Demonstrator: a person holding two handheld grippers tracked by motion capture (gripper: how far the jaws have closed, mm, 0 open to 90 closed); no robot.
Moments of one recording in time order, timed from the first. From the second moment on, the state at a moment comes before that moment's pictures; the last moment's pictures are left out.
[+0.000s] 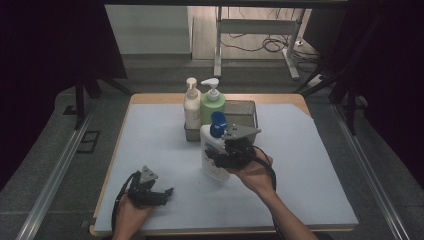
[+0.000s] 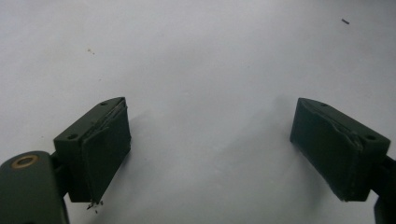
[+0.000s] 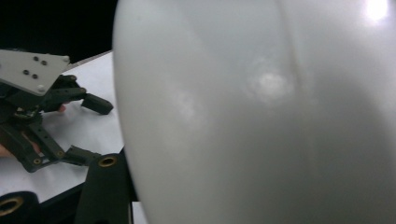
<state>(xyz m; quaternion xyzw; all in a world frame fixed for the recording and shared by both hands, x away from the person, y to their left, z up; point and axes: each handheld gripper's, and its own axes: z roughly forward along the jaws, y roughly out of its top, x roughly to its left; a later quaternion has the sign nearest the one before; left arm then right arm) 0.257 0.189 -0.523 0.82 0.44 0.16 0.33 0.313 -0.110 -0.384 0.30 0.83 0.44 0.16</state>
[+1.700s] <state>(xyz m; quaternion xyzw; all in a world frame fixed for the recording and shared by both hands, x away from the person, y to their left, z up) 0.257 0.189 -0.524 0.82 0.44 0.16 0.33 0.386 -0.183 -0.328 0.40 0.77 0.43 0.24</state>
